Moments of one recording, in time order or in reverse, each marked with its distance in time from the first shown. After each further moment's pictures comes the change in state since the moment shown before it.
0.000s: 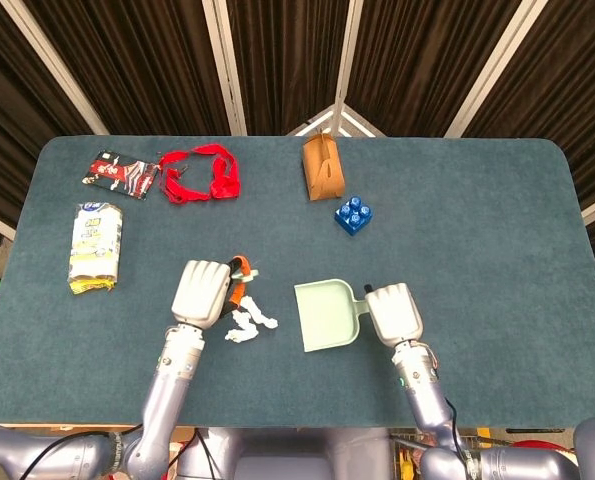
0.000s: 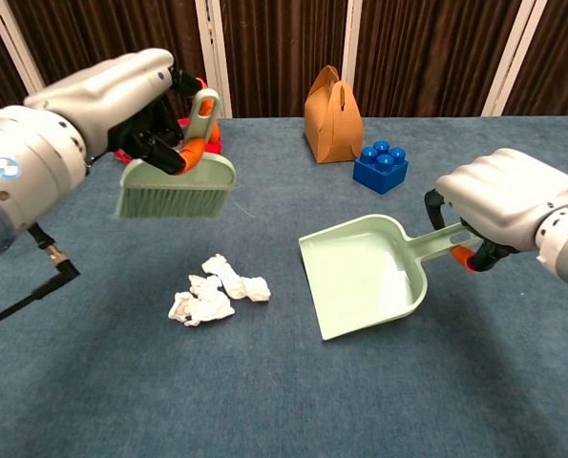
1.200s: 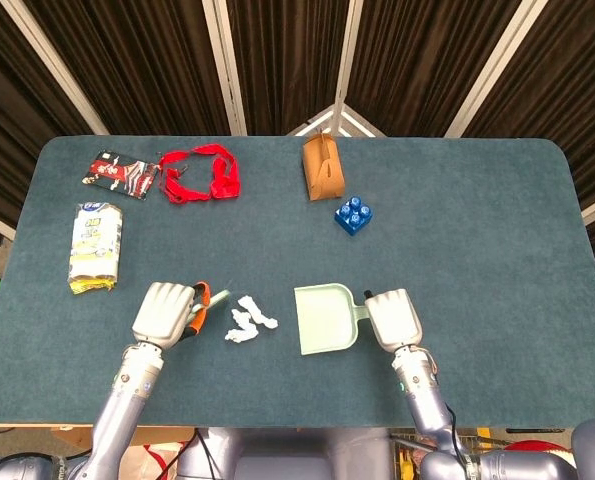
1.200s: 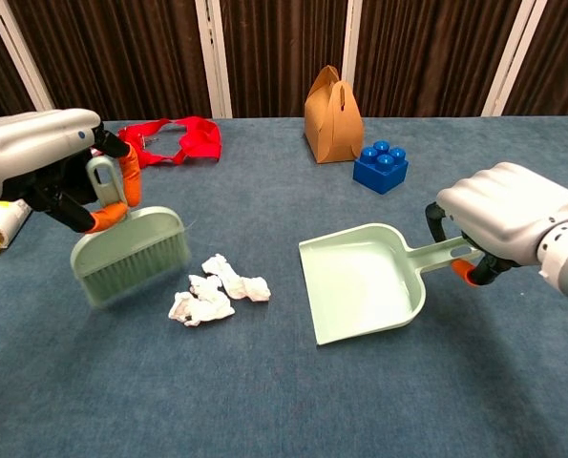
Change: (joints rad) left arm 0.078 0.218 0.114 -0.182 -0.126 -0.030 0.038; right arm -0.009 -0.007 -0.018 0.008 -0.002 0.000 0.019
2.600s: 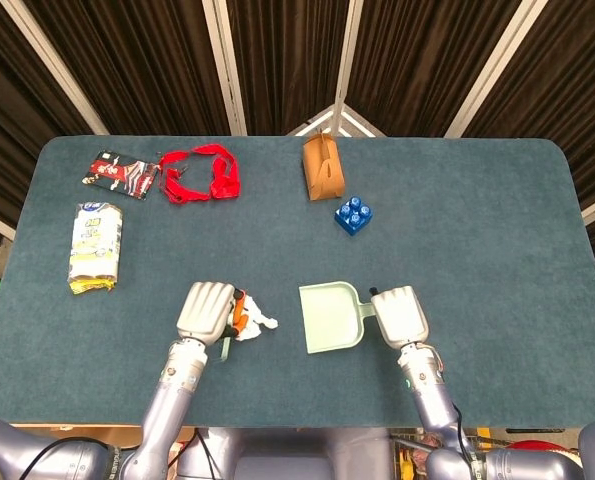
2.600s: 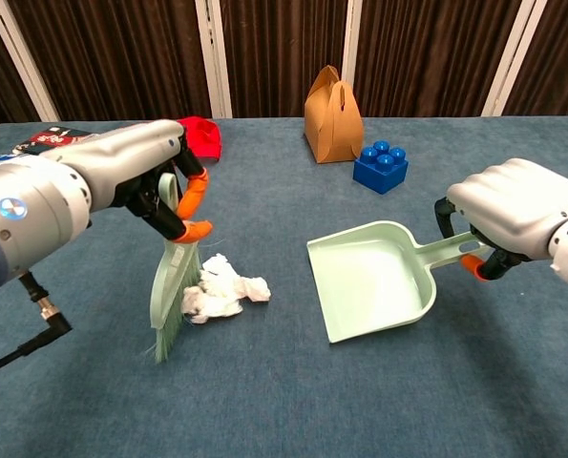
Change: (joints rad) left arm -0.131 -0.220 -0.085 0.085 -0.143 0.053 0.036; right arm -0.007 0.019 0.002 0.013 -0.008 -0.014 0.040
